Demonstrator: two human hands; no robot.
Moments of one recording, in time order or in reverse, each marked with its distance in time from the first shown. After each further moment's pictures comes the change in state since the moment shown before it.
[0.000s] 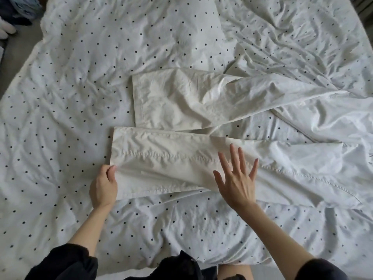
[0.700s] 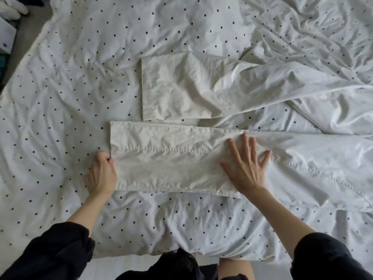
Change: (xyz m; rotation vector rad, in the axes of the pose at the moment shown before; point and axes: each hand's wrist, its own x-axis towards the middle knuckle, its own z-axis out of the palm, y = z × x) left_hand -0.001 -0.019 -0.003 0.301 0.050 0.054; right_hand 0.022 0.020 0.017 0.011 -0.173 0.030
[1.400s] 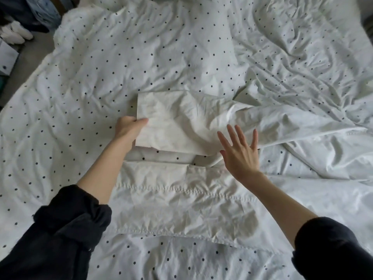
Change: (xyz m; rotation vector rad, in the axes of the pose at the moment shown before) left_hand 0.154 0.180 -0.058 -0.829 -0.364 -0.307; right_hand 0.128 -0.010 -0.064 -0.215 0.282 -0.214
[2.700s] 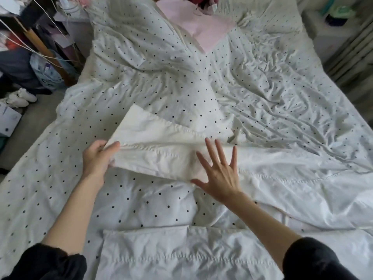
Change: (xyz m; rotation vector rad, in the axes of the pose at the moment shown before) left_hand 0.031 0.081 -0.054 -0.265 0.122 0.292; right_hand 0.093 -0.012 -0.039 0.069 0.231 -0.021
